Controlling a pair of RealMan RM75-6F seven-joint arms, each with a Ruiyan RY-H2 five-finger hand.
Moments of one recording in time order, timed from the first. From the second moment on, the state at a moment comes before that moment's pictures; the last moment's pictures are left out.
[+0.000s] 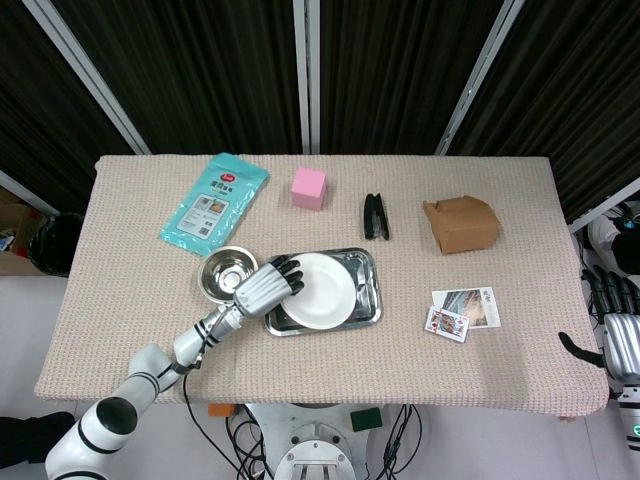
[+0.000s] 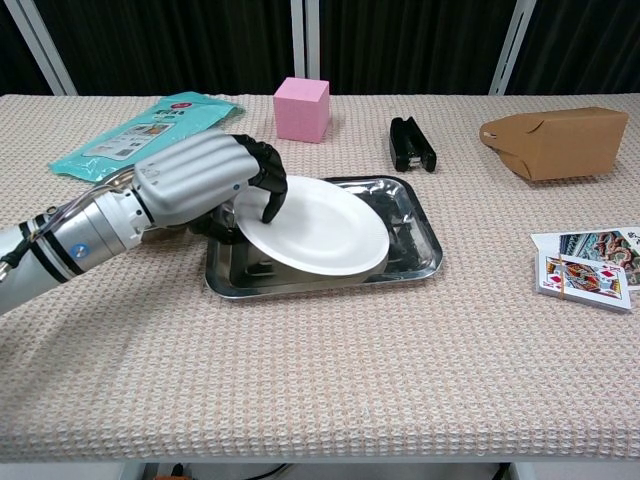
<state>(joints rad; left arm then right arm) -0.79 -2.11 0.08 -0.31 1.75 1.38 -0.32 0.07 -1.09 0.08 -1.53 -1.47 1.47 0.11</state>
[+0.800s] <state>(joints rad) -0.79 -2.09 0.08 -0.32 1.72 1.36 -0.28 0.07 -1.09 0.08 -1.53 -1.47 1.46 0.10</state>
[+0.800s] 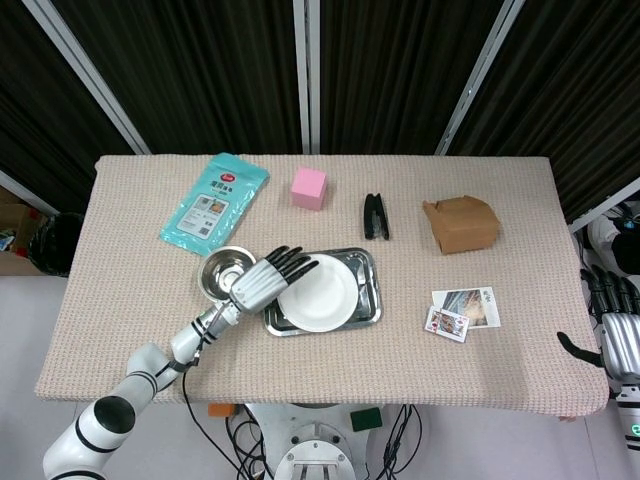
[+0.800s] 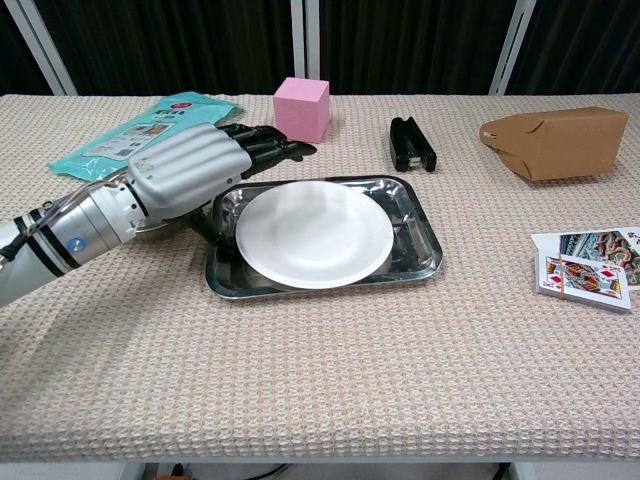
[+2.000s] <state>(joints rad) -0.64 -1.83 0.07 -0.71 1.67 1.53 -0.10 0.07 -1.10 0.08 -1.52 -1.47 1.47 0.11</state>
